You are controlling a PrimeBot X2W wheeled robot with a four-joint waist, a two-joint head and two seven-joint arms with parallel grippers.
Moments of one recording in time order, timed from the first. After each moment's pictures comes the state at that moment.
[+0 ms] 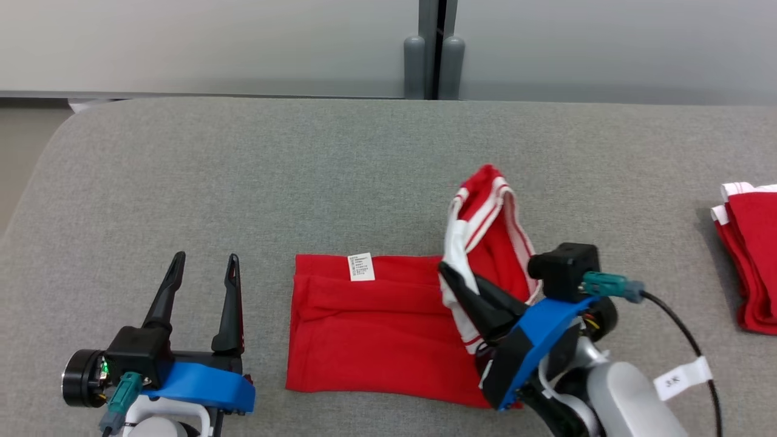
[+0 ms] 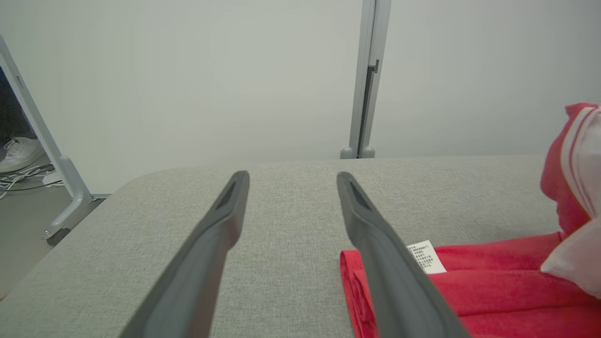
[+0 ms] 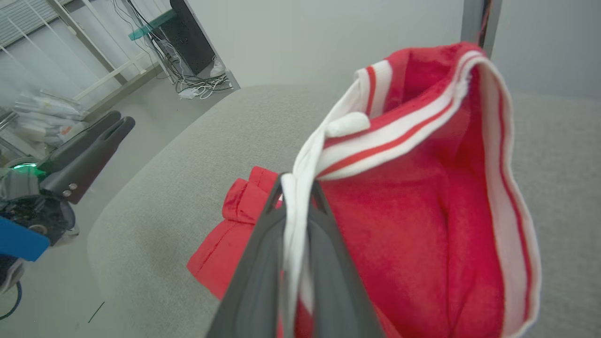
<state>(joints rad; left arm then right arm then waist) -0.13 0.43 -0.47 0.05 -0.49 0.26 -0.24 -0.23 -0.07 0.32 -0.02 0.44 0.13 0.34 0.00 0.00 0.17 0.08</state>
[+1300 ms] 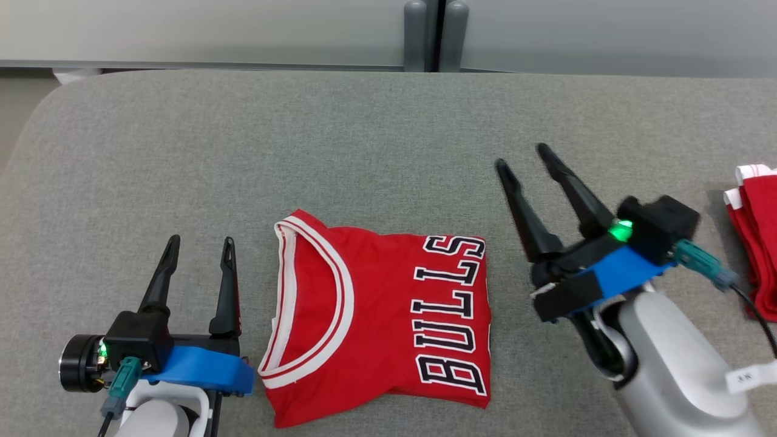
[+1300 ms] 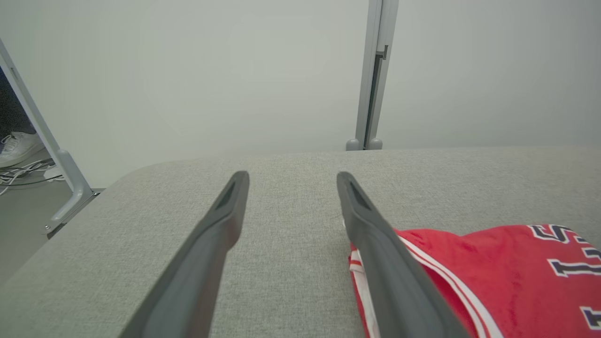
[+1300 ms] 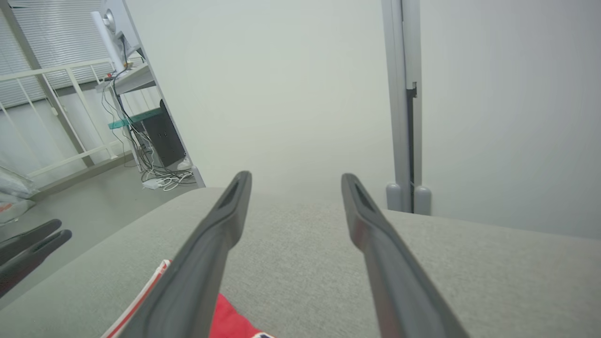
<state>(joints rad) -0.19 0.40 -0.45 0.11 -0.47 0.25 -0.26 -0.53 -0.19 0.43 0.31 0.50 0.13 -0.26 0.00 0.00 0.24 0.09</state>
